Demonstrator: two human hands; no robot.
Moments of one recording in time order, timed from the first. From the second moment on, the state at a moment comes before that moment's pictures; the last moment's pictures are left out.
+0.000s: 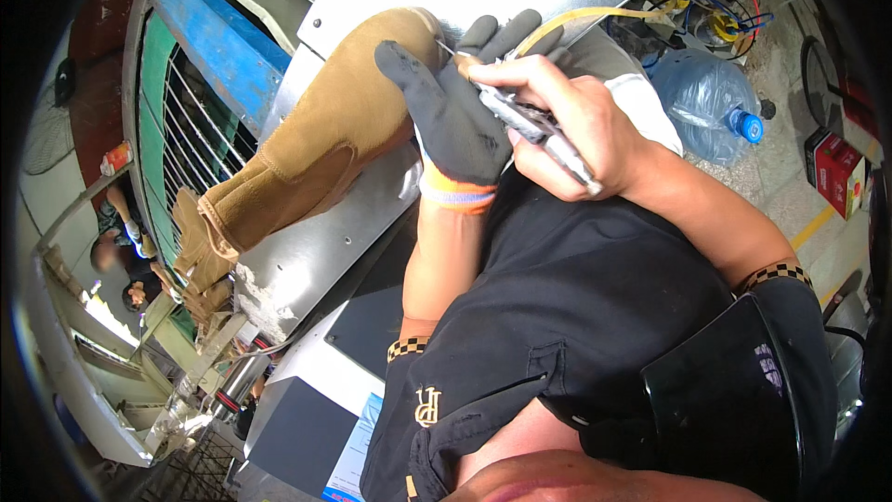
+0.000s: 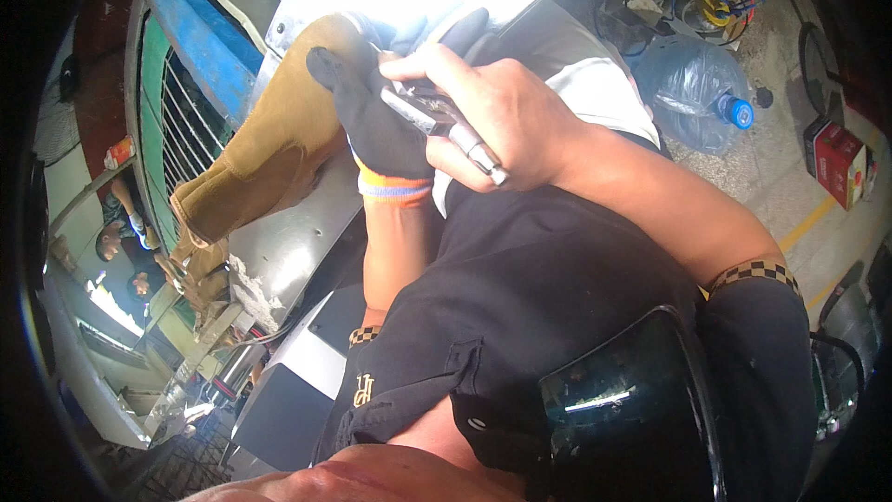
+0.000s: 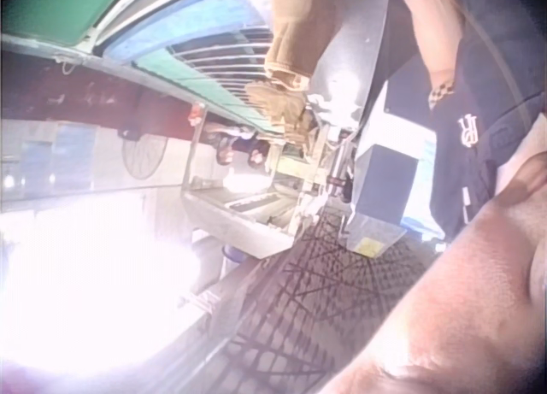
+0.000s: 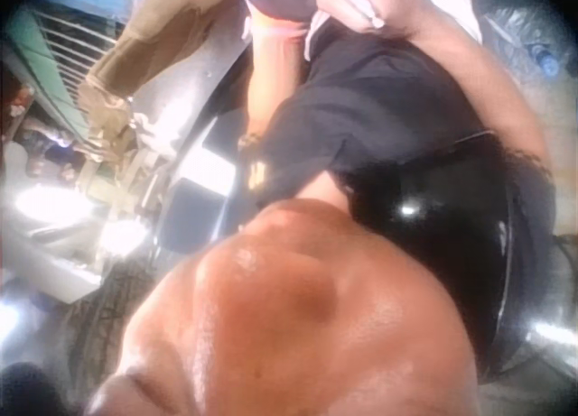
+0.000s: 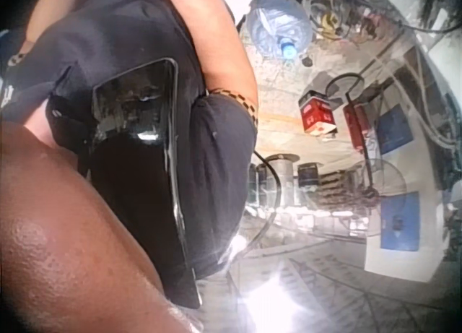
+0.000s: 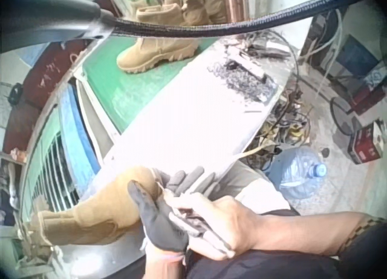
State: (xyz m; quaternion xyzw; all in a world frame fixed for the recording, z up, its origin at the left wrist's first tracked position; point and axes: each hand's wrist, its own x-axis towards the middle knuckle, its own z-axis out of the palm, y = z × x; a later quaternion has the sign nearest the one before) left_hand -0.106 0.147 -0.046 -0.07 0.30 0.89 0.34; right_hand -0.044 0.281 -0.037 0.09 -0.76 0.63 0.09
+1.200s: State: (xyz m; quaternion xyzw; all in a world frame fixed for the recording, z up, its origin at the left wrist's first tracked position) left_hand -0.327 0.193 0.031 0.18 0.74 0.65 0.06; right_hand -0.177 0.416 -0.072 0.12 -0.89 0.33 0.27
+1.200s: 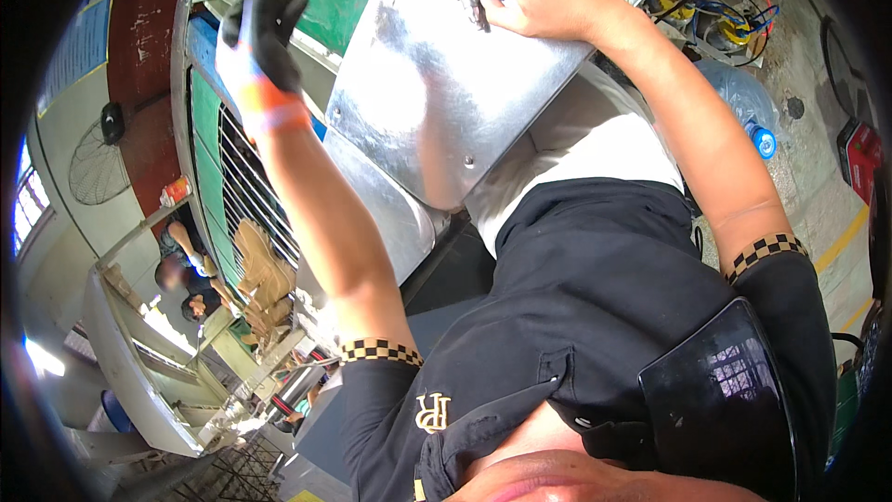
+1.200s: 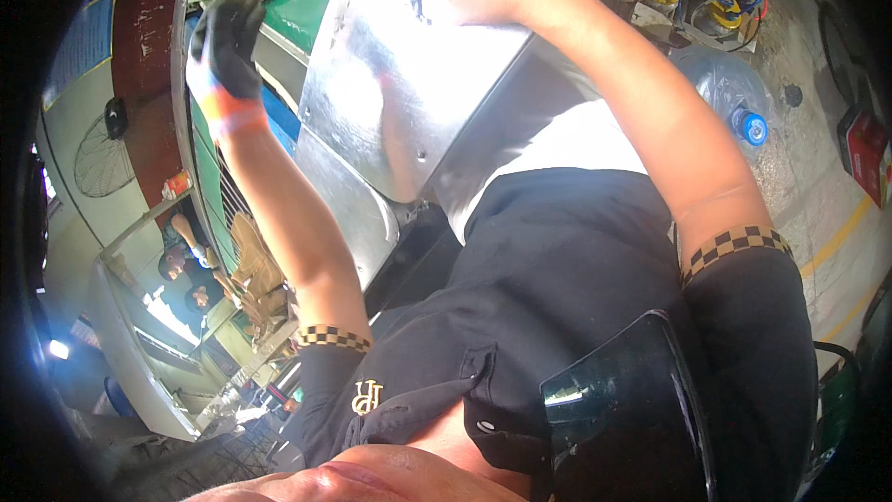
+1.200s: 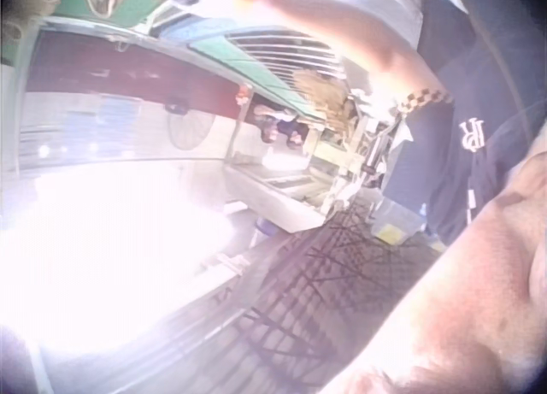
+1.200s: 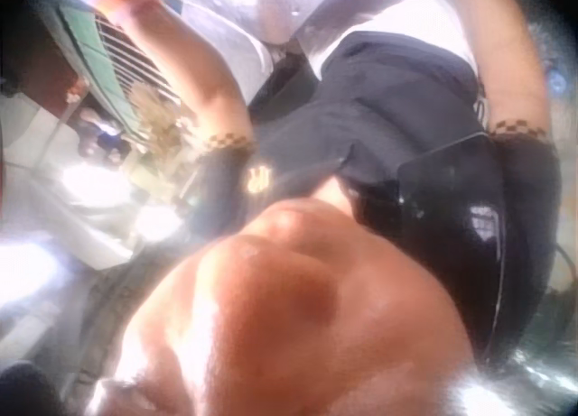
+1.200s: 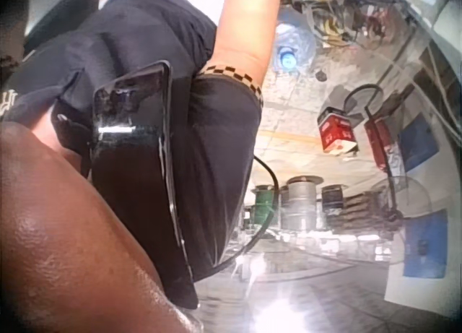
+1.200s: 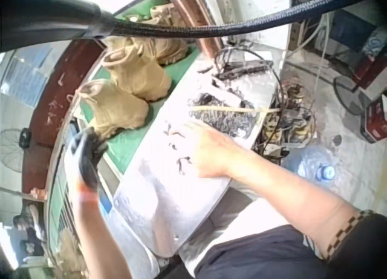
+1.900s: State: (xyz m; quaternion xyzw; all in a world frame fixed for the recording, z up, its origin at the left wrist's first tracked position) left_hand -0.096 0.183 0.024 0.53 0.46 0.64 0.31; right_hand -0.130 0.387 -0.043 0.05 -0.58 0.80 0.13
